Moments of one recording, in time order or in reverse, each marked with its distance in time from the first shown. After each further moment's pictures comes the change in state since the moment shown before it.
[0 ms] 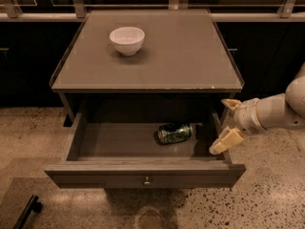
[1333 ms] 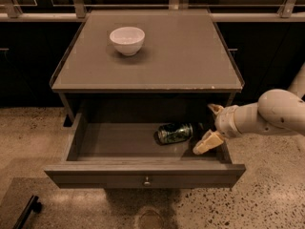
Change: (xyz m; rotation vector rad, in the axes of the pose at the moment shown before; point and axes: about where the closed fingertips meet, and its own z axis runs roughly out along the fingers) arm 0.008 -0.008 0.067 0.028 -0.022 0.013
